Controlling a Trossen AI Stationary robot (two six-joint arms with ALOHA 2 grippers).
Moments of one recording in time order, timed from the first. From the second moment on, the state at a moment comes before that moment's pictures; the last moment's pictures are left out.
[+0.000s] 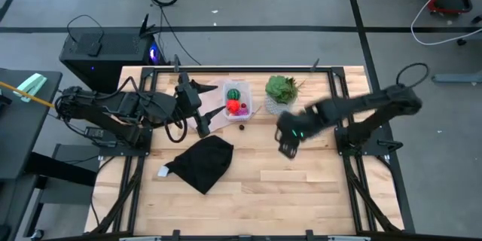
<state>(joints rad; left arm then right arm) -0.25 1.24 1.42 -0.45 -0.71 0.03 0.21 1.40 1.30 -1.09 0.05 0.81</state>
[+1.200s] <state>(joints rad) -0.43 1.24 1.42 -0.47 -0.71 0.08 0.49 2.10 1.39 -0.67 0.79 1.44</state>
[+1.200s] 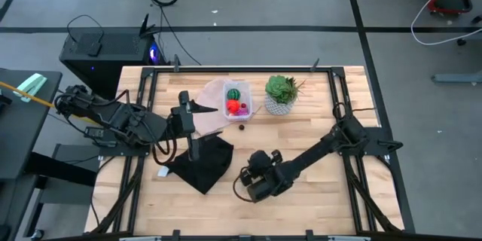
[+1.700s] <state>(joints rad) -0.41 1.21 1.42 -0.59 -0.73 0.22 0.46 2.26 1.39 -0.40 1.03 1.48</state>
